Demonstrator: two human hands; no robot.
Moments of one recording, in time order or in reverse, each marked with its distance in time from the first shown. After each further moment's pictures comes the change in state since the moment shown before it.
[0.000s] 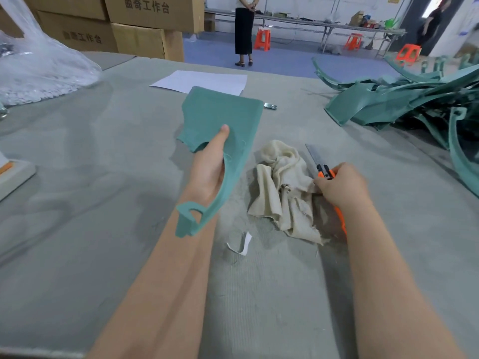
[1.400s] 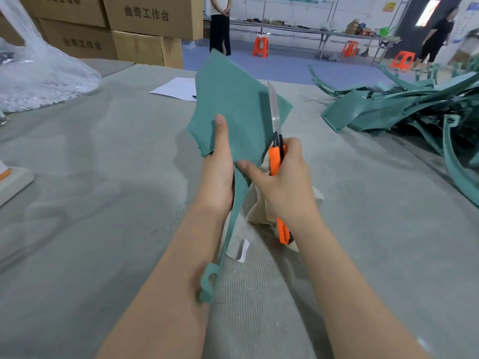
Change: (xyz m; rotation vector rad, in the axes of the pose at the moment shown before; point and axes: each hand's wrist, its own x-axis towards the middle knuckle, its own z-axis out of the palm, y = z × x) left_hand -0.006 -0.009 0.012 0.139 -0.149 0.069; right_hand -0.075 -0.079 0.019 0.573 0.061 -0.505
